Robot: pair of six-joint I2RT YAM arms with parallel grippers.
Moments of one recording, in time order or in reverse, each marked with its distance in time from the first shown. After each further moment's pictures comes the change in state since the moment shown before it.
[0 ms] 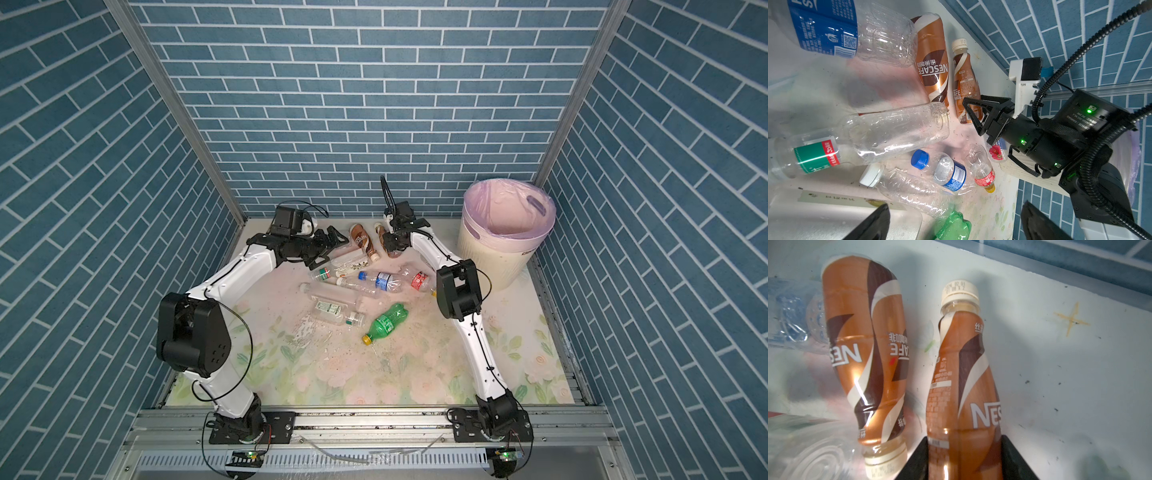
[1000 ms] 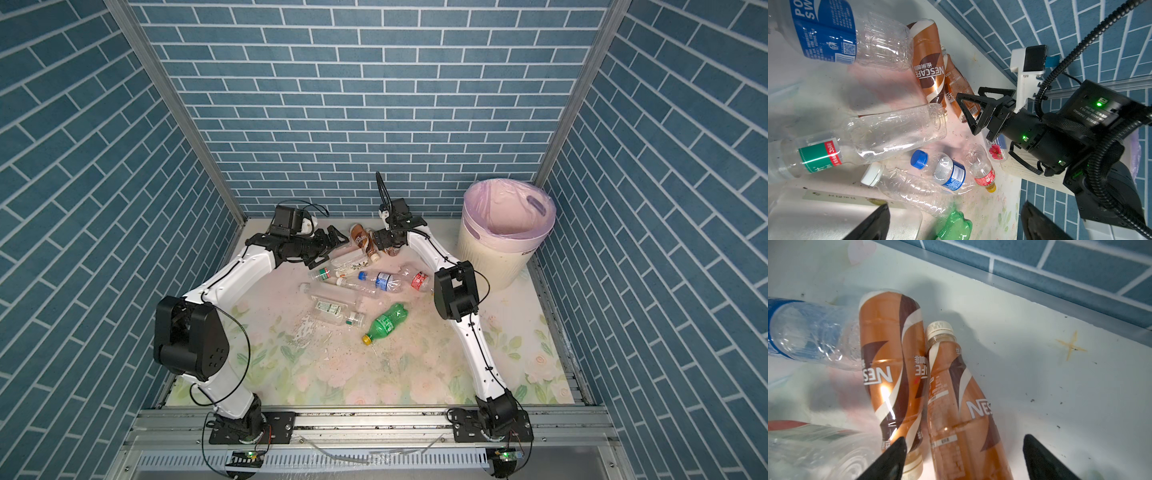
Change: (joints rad) left arm -0.009 -0.013 0.000 -0.008 -0.026 0.020; right arm 0.020 0.054 0.106 -0.005 0.002 -0.011
